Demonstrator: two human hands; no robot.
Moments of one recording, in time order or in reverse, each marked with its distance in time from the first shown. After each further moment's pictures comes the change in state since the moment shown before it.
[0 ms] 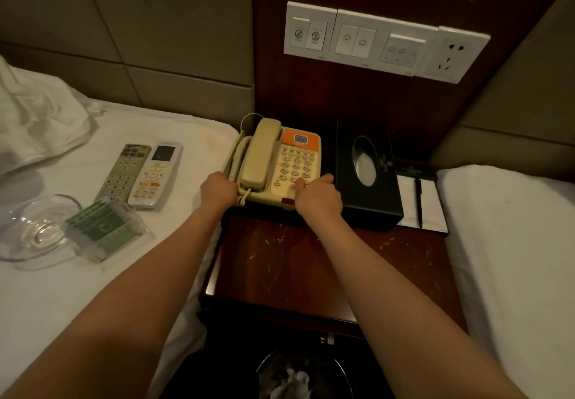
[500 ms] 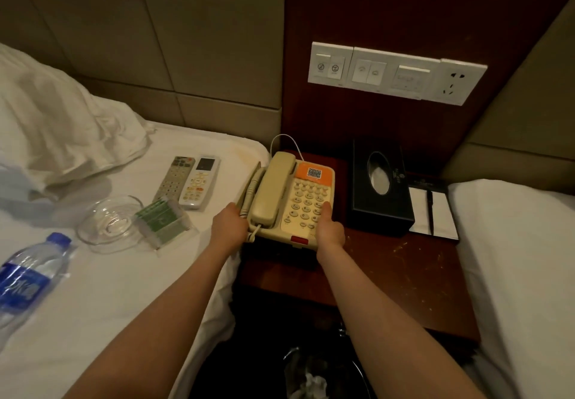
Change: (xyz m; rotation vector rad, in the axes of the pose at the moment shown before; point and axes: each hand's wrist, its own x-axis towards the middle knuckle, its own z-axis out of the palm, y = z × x) left_hand -0.072 -0.051 -0.032 -0.028 0.013 0.060; right_hand -0.057 0.026 0.021 0.813 -0.138 0.298
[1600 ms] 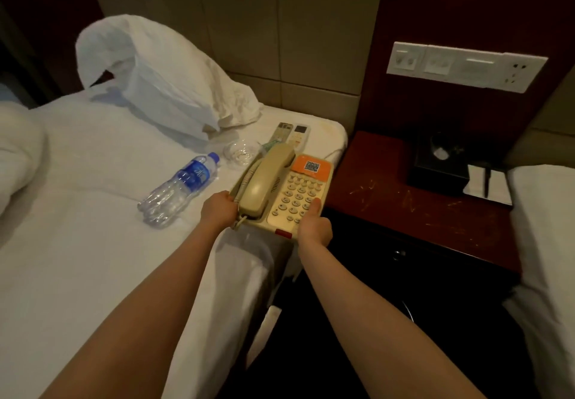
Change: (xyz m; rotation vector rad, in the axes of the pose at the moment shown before) left_hand -0.194 -0.156 -0.135 0.105 0.175 -0.111; right_hand -0.212 0.149 0.059 -0.145 -0.086 -0.136
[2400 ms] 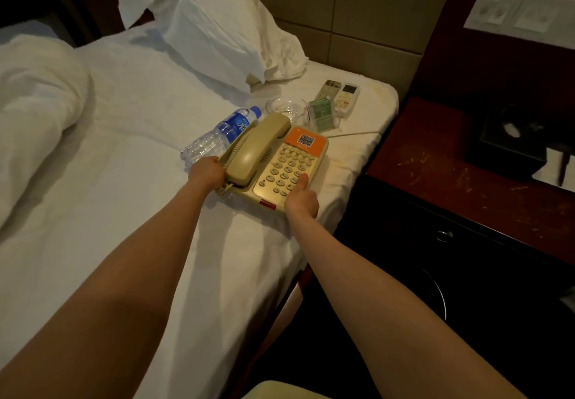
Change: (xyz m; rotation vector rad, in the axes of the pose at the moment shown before) left_hand 0.012 -0.089 -0.035 -0.063 0.048 -0.200; right_hand -0.027 0.038 0.084 -0.301 -0.184 -0.084
